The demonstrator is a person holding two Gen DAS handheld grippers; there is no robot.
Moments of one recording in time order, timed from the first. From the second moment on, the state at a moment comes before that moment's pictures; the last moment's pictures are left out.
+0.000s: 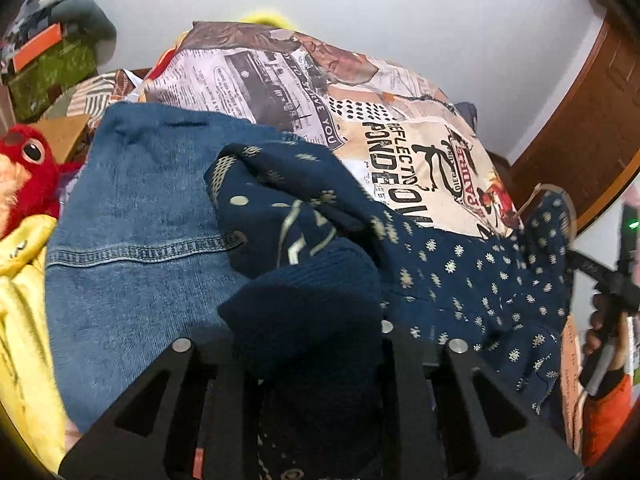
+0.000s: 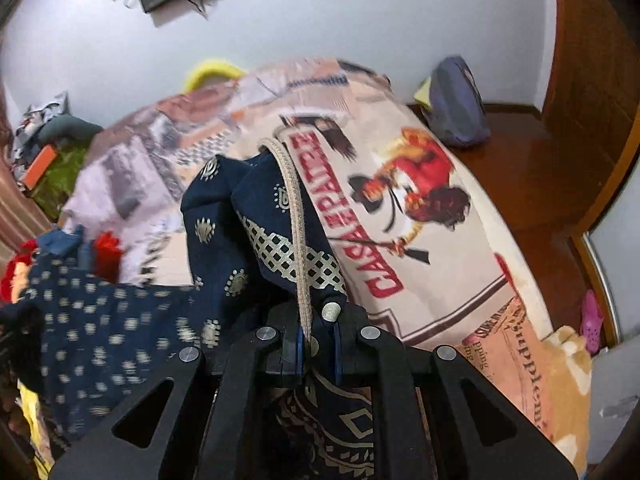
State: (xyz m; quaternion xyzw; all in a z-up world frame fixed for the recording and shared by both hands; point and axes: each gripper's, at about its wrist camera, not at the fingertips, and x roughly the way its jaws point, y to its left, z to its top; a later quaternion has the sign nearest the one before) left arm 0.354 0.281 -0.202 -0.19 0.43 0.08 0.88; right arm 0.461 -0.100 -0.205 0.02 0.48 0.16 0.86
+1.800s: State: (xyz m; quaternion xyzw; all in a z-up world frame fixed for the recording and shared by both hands) left arm 0.100 0.205 -0.239 -0.26 0.54 0.03 0.80; right arm 0.222 -0.218 -0.200 -0.03 0.57 0.17 0.80
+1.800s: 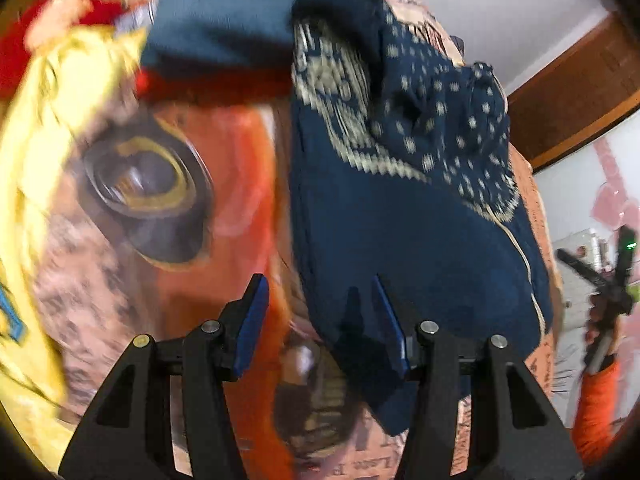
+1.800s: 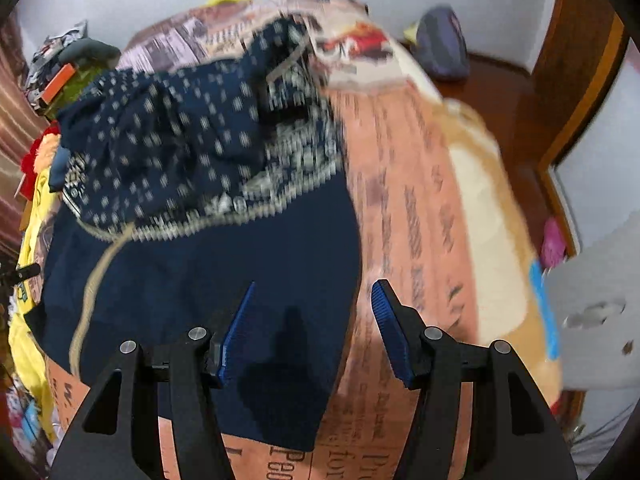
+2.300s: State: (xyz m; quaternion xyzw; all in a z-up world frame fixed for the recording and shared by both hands) left arm 0.095 0.188 -0.266 -0.32 0.53 0.02 0.79; right arm 0.230 -0.229 -0.250 0.07 0.61 0.20 0.76
